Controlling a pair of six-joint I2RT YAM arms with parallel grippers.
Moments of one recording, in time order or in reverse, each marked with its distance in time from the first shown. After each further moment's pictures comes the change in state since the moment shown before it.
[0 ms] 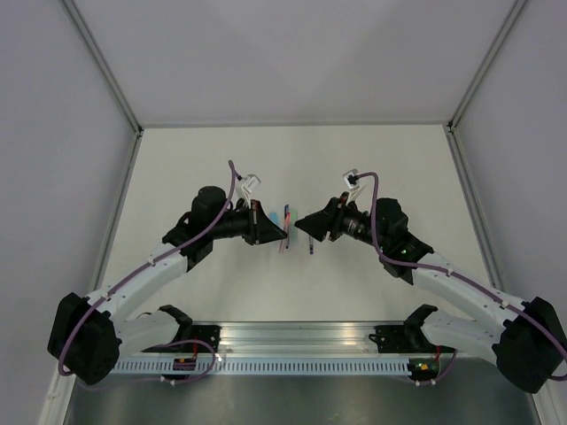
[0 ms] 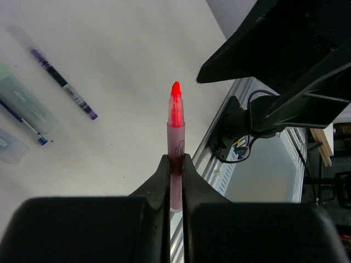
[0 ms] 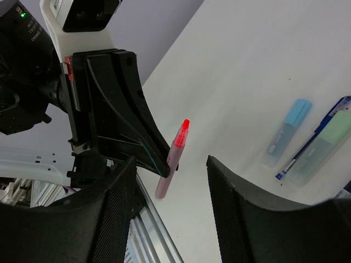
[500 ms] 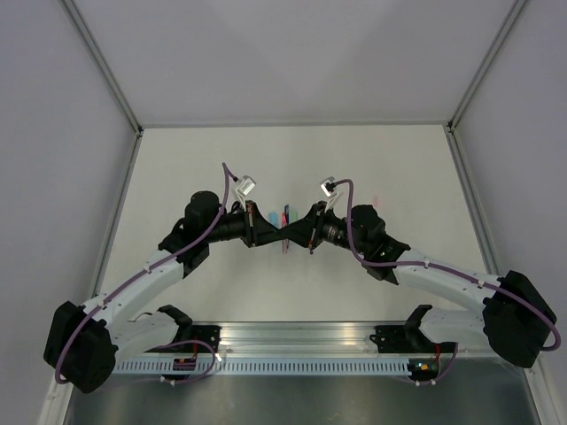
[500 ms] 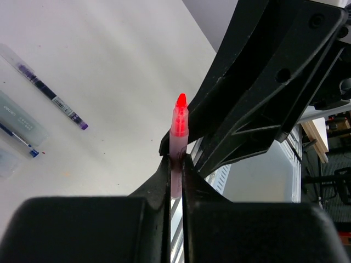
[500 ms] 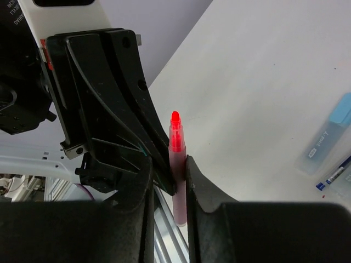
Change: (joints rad) left arm -0.015 -0.048 -0.055 0.117 0.045 -0.027; right arm 0.163 0.157 0.003 0.169 0.074 0.048
